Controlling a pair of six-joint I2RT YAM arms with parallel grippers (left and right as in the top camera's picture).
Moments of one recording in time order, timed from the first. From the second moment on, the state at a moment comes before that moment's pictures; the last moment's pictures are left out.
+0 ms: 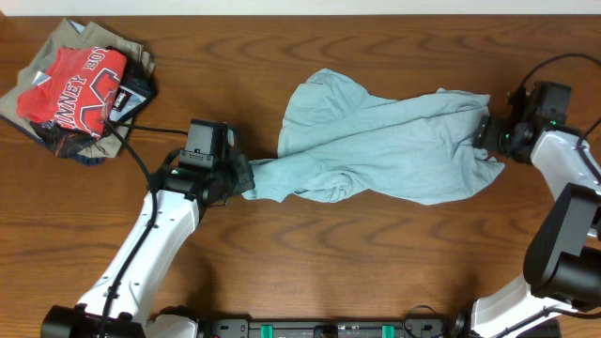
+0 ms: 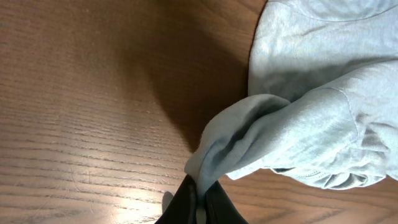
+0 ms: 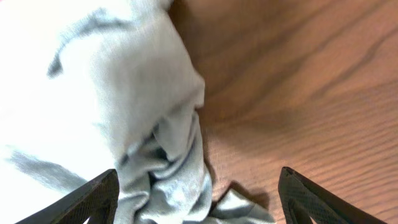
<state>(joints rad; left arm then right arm) -0.22 1.36 0.86 -0.62 0.15 -0.49 -0.31 1.82 1.15 -0.45 -0.09 0.04</state>
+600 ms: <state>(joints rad) -0.22 1.36 0.86 -0.58 0.15 -0.49 -0.27 1.83 1.12 -0.56 -0.14 0.02</state>
